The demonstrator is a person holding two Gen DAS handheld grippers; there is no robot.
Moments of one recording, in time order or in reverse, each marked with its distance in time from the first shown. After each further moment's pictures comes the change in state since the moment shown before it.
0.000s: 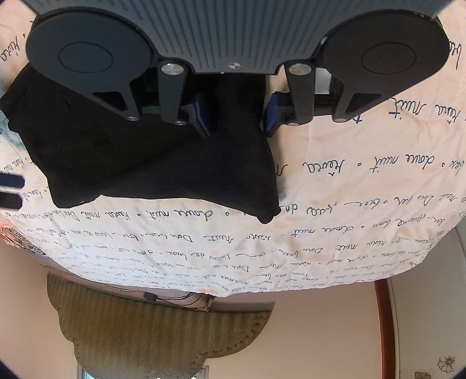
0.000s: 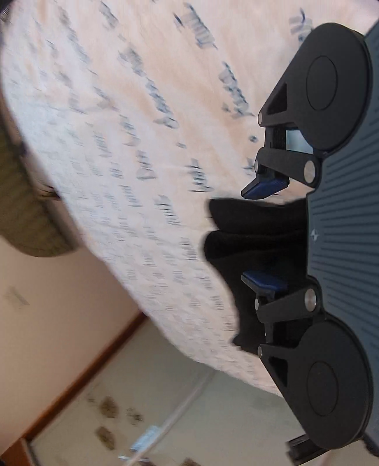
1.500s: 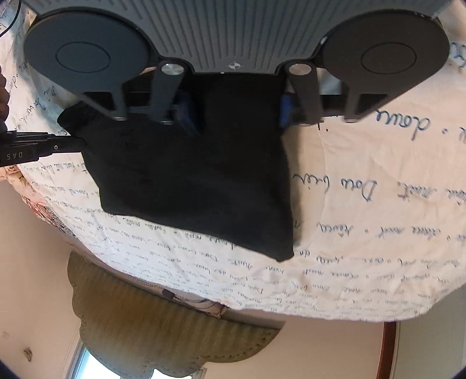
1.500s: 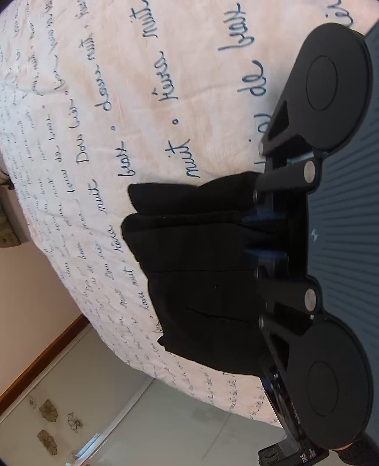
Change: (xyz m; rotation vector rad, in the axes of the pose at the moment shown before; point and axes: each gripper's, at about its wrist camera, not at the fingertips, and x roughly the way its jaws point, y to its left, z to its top) left arm -0.043 0.012 -0.041 -0.165 0.037 -0.190; right arm 0.007 0.013 -0.032 -0.081 0.303 -0.052
